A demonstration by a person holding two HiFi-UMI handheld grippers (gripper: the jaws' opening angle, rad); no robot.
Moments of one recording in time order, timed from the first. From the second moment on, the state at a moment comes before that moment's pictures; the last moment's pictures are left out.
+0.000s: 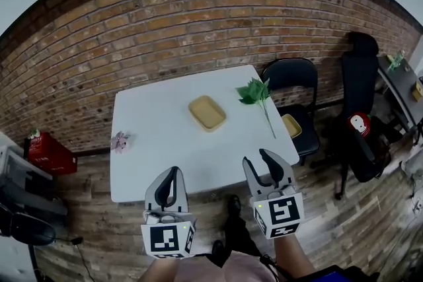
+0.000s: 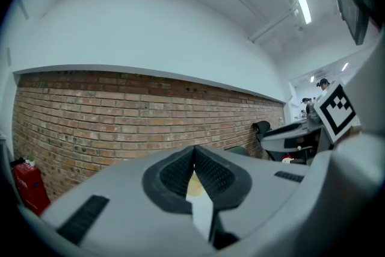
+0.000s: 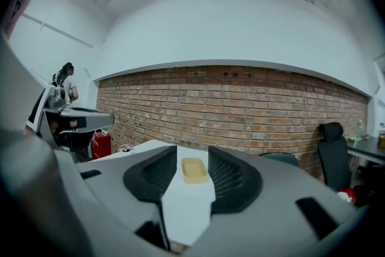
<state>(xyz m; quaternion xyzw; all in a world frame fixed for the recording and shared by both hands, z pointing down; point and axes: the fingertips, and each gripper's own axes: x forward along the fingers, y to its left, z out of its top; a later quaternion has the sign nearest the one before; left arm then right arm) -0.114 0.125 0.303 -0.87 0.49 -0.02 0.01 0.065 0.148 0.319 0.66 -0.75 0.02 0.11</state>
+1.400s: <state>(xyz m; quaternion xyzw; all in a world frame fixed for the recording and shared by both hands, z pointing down) -0.080 -0.101 0.289 -0.77 0.63 -0.06 0.03 0.113 -0.148 0.325 0.53 -0.84 0.02 0.12</state>
